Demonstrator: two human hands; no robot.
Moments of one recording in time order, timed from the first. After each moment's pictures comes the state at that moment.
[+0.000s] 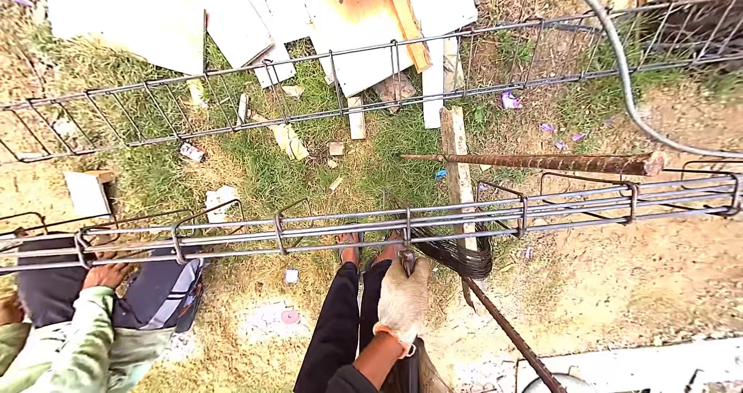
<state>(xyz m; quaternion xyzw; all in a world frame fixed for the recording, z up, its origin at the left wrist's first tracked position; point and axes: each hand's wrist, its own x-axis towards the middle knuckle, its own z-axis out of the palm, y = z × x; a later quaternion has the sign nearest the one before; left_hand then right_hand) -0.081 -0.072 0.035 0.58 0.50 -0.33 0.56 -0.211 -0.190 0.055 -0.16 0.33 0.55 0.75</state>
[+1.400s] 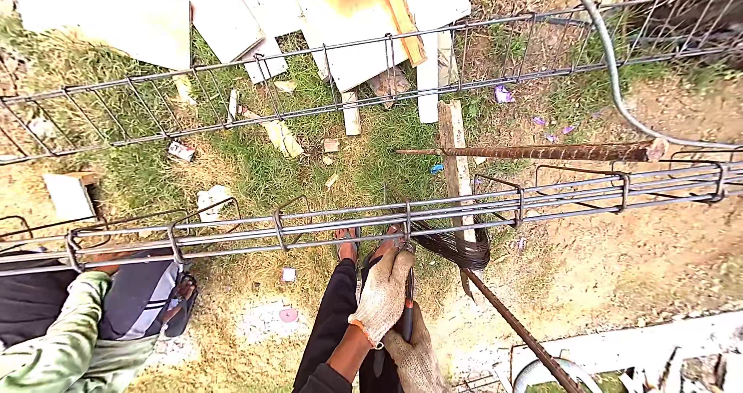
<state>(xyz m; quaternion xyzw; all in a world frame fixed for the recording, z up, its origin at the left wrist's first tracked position) -0.101 -0.029 0.030 0.65 0.34 -0.30 0.61 -0.175 -0.134 0.076 -0.67 0.34 0.40 0.53</state>
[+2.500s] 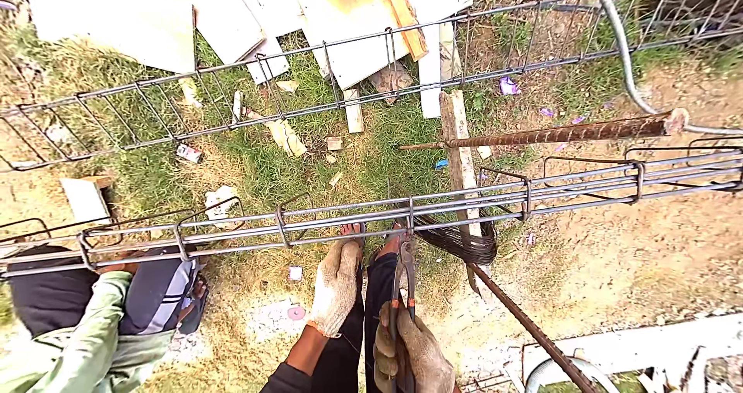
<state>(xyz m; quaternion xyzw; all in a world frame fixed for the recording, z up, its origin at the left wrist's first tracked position) -0.138 0.036 0.004 0.70 0.38 -0.14 0.59 -0.179 -0.142 0.058 -0.20 0.36 0.47 0.78</state>
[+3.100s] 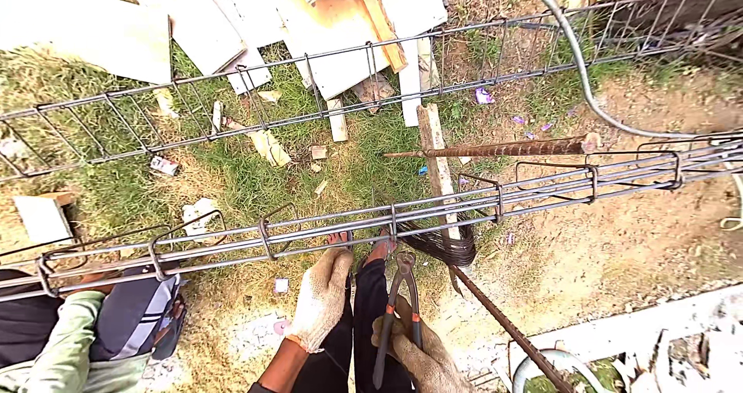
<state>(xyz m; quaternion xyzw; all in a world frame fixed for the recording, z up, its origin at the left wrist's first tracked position) -0.118 0.043 0.027 0.78 0.29 -0.19 0.52 -0.157 -0.176 0.087 -0.53 0.22 0.46 0.68</state>
